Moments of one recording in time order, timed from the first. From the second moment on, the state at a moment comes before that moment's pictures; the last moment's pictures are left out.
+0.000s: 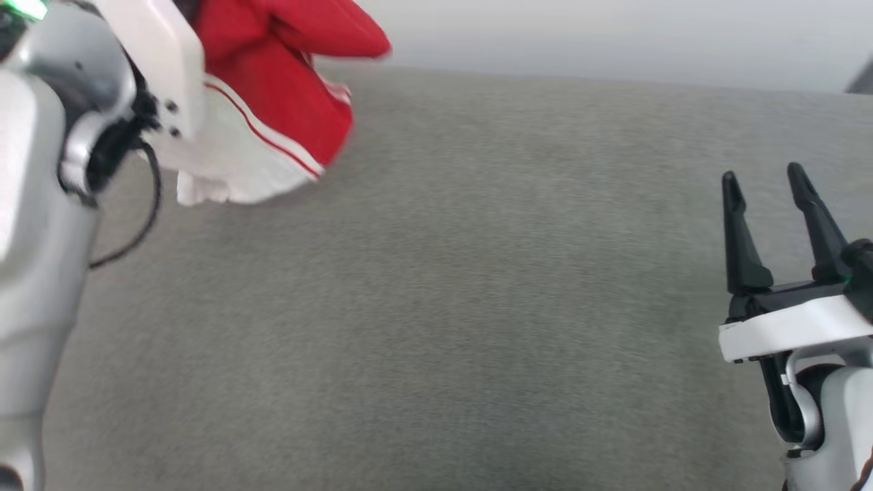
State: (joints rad) left arm -1.04 0.51 -0.43 0.38 -0.53 -0.10 0.50; right arm -0.24 -0.15 -0.05 0.01 0.19 0.13 -0.12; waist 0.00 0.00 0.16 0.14
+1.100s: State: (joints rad) left arm -0.63 0.41 -0.72 0.27 -0.63 -0.07 0.77; right arm -0.25 -0.07 -0.02 0.16 0.20 0.13 -0.22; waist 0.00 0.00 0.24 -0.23
